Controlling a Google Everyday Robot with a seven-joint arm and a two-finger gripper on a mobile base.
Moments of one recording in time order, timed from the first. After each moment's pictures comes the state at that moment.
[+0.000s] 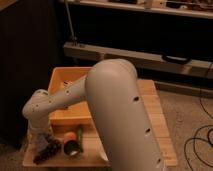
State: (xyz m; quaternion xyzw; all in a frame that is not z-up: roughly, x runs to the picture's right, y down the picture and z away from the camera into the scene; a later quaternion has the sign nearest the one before) arm -0.349 0.236 0.745 -0.41 0.06 0.47 0.78
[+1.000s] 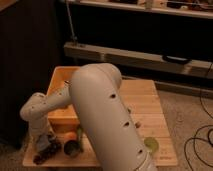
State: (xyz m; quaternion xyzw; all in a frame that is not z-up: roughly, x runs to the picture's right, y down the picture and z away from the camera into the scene) arm -0.351 0.257 0.781 -0.40 0.11 0.47 0.78
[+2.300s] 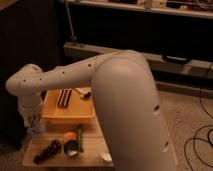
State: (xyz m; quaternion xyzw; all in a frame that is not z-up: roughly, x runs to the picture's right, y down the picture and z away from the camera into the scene) arm -0.336 0.120 0.662 -0.39 0.06 0.48 0.79
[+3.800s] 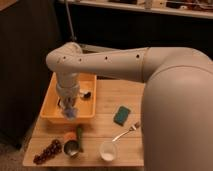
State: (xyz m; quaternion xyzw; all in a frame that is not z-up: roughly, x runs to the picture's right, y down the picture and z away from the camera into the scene) arm -0.170 0.057 0.667 -0.33 0.14 0.58 0.73
